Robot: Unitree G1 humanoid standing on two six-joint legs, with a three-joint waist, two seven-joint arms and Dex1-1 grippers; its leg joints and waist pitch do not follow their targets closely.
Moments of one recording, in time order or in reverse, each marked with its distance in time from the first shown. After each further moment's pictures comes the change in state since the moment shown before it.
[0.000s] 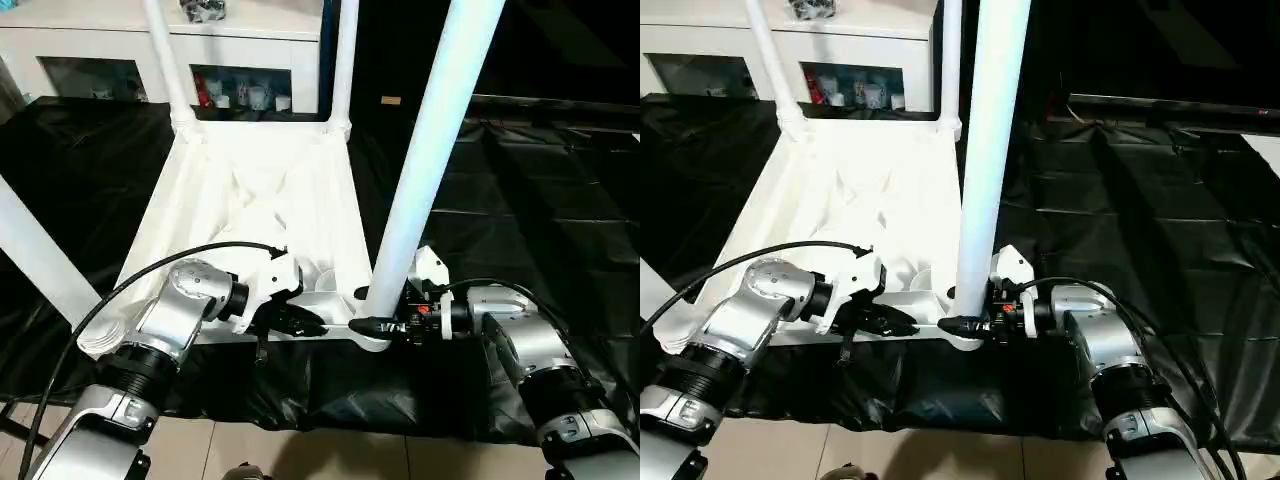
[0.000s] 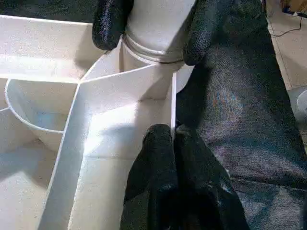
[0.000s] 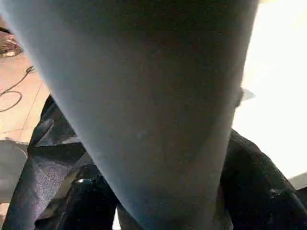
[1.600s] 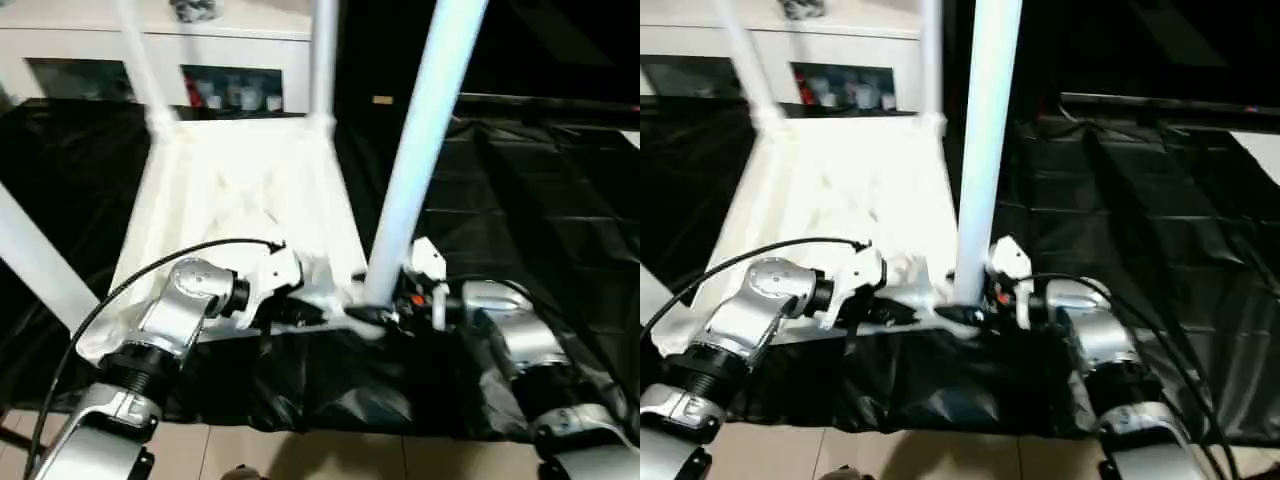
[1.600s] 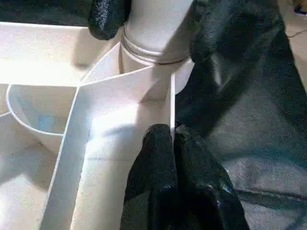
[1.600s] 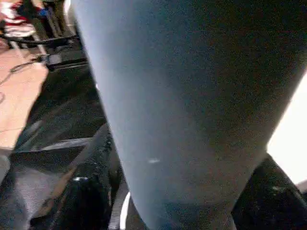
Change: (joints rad) left arm -0.015 -0.007 0.002 0.031 0.009 -0.028 0.029; right arm -0.017 0.012 -0.008 0.033 0.000 -0.080 -0.015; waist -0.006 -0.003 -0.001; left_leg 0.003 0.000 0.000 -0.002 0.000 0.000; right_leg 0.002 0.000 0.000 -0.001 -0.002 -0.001
